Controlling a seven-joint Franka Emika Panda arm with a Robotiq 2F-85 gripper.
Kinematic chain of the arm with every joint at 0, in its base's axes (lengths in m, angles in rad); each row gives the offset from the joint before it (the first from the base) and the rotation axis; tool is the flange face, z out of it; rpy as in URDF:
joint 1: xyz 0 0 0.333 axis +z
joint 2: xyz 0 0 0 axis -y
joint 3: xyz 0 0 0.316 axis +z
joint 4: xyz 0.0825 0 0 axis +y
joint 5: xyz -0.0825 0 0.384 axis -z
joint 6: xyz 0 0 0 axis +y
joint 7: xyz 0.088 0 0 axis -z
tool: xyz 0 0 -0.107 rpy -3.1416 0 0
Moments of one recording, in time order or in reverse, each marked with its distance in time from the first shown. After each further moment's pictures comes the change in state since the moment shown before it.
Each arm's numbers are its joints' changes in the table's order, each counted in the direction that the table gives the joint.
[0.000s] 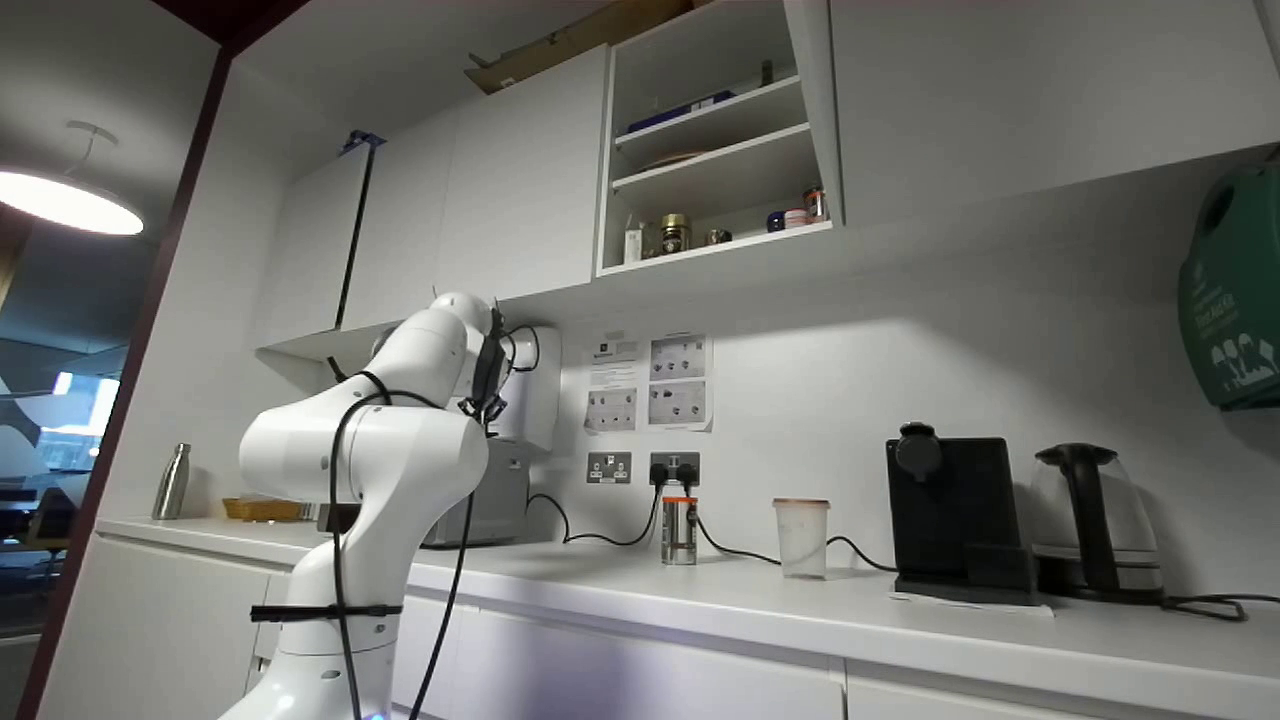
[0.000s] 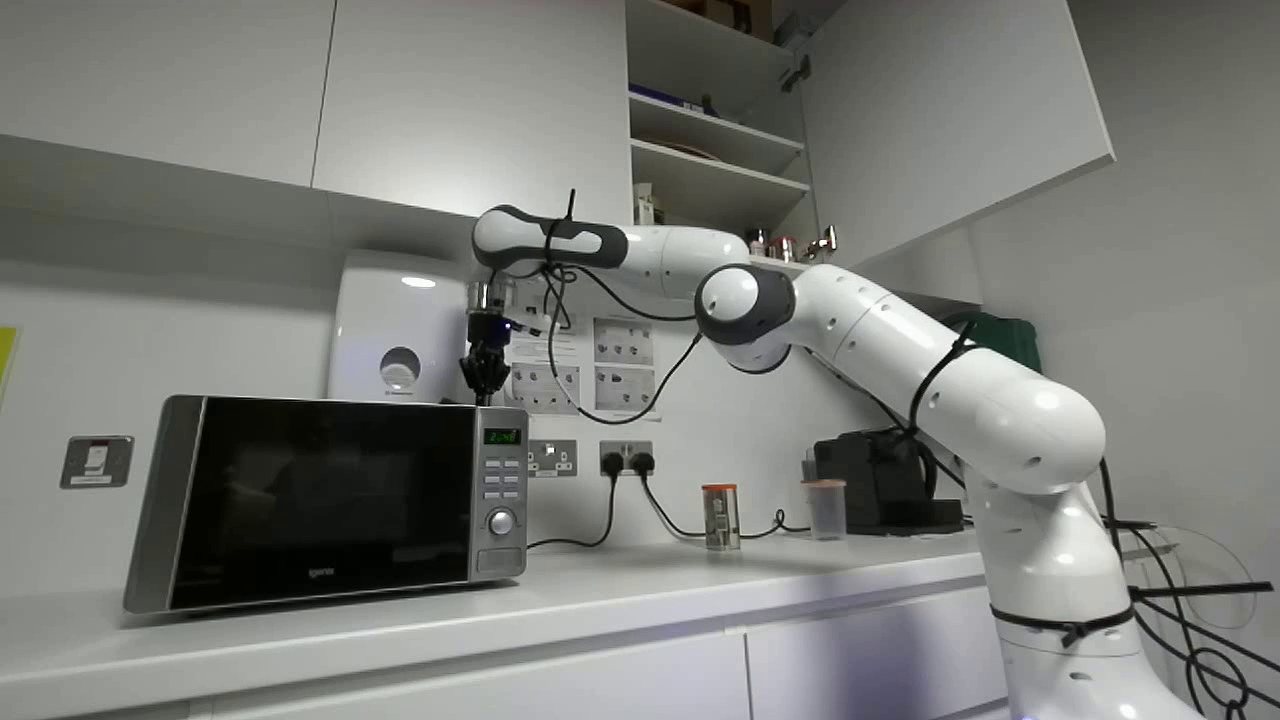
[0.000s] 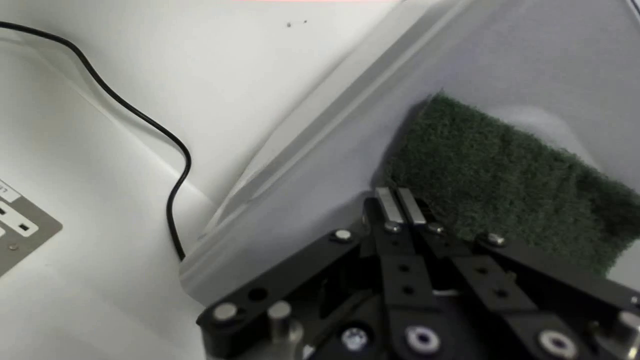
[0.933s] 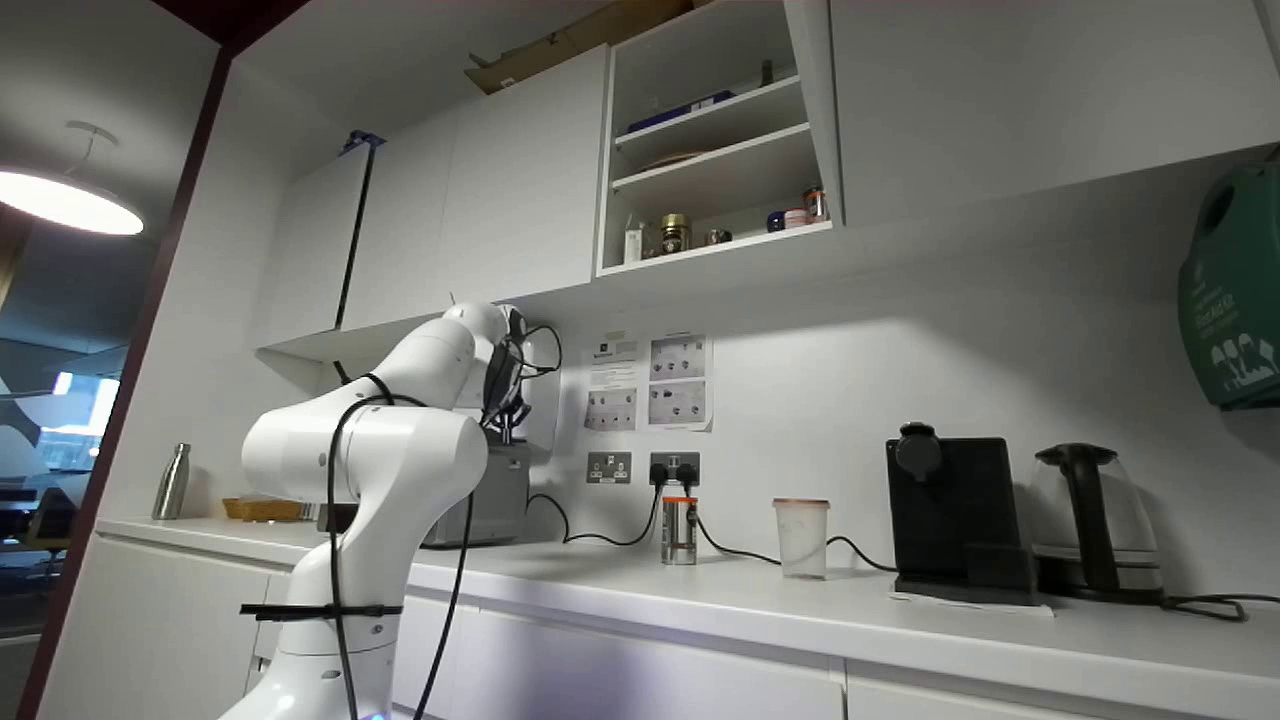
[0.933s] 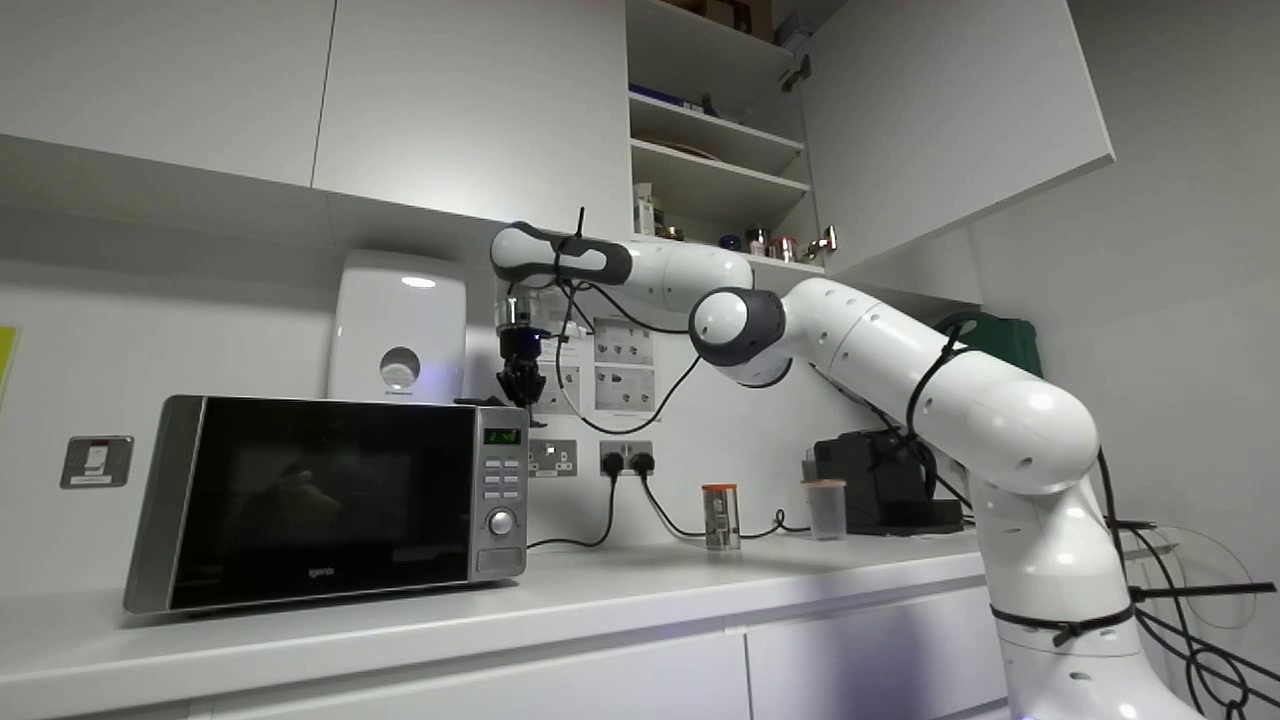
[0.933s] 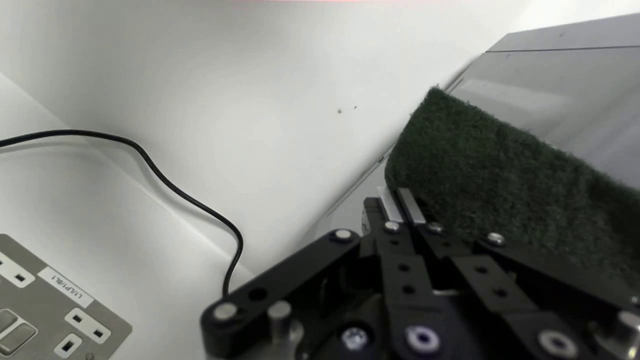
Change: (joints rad) arm -0.059 -0.062 -0.036 -0.117 0.000 0.197 -0.013
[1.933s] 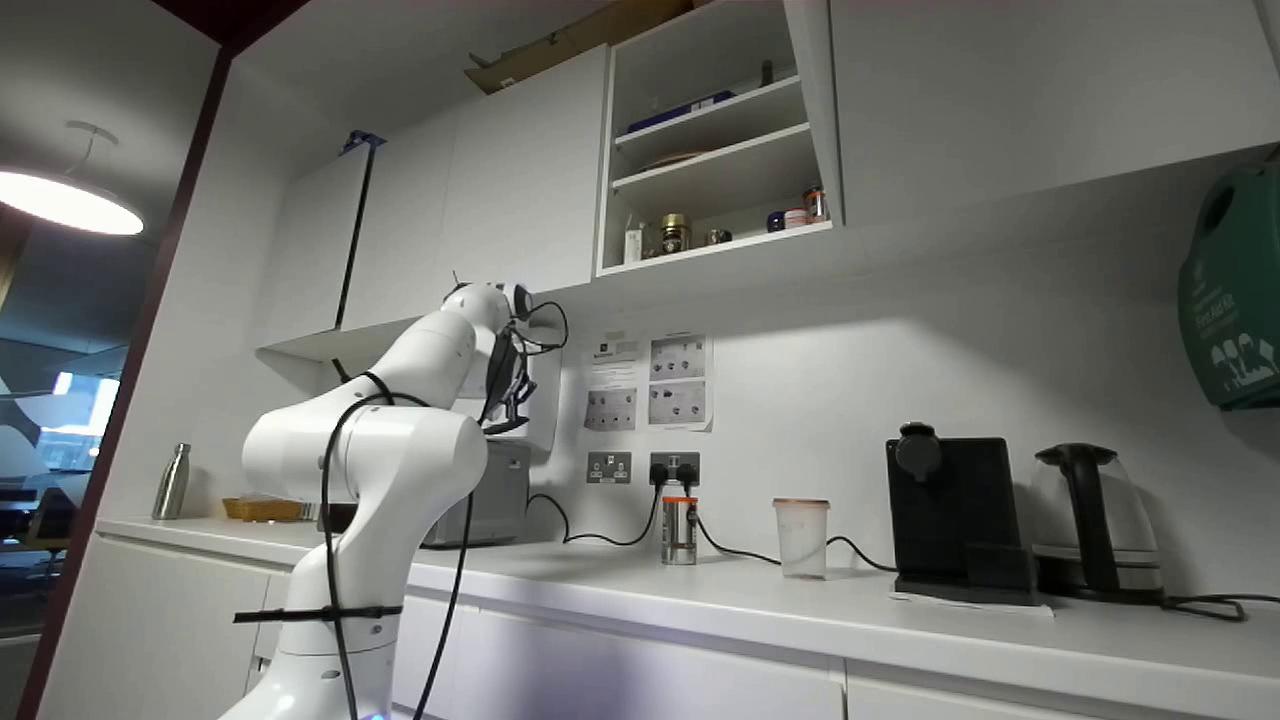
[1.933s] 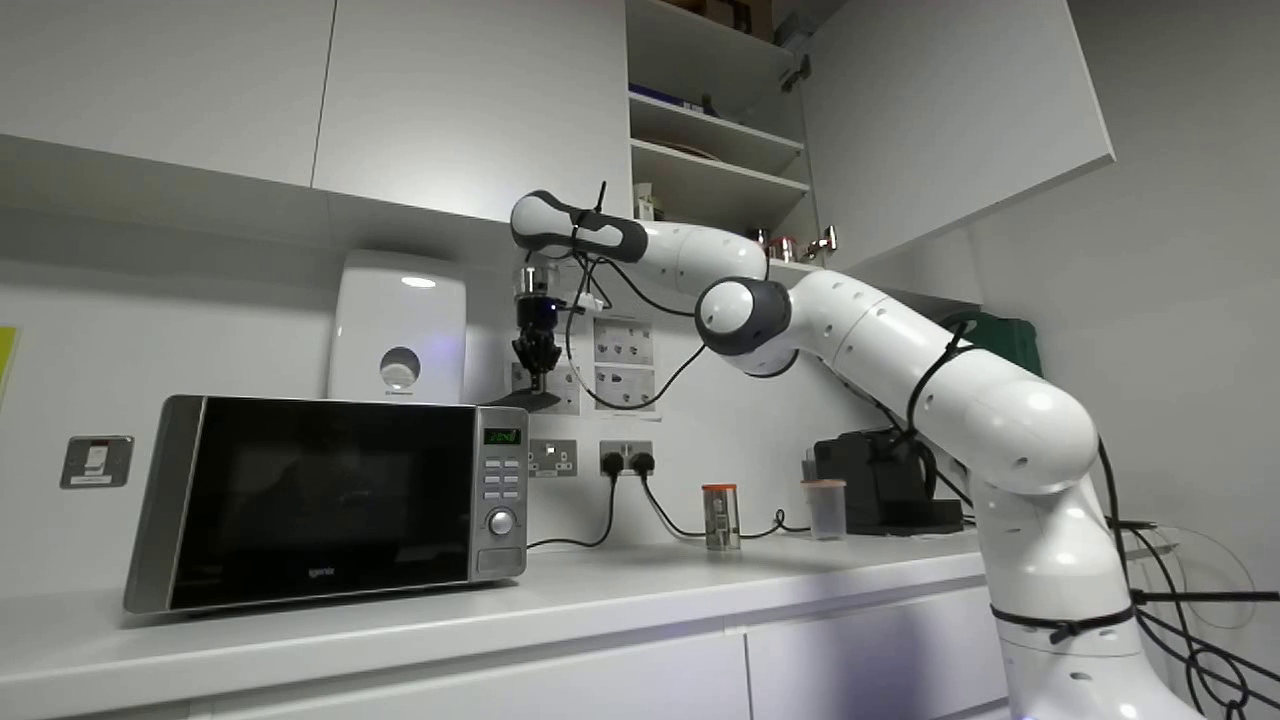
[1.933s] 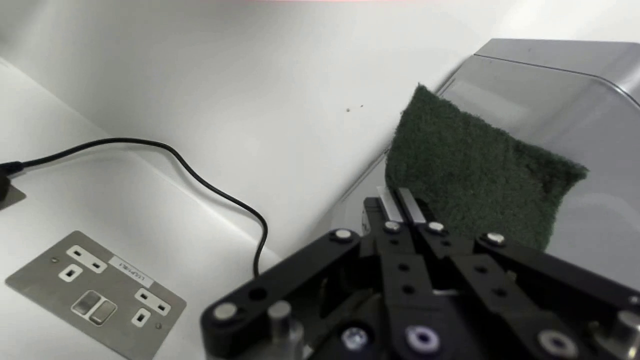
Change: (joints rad) arm -0.019 0.052 -0.006 -0.060 -0.016 0.059 0.020
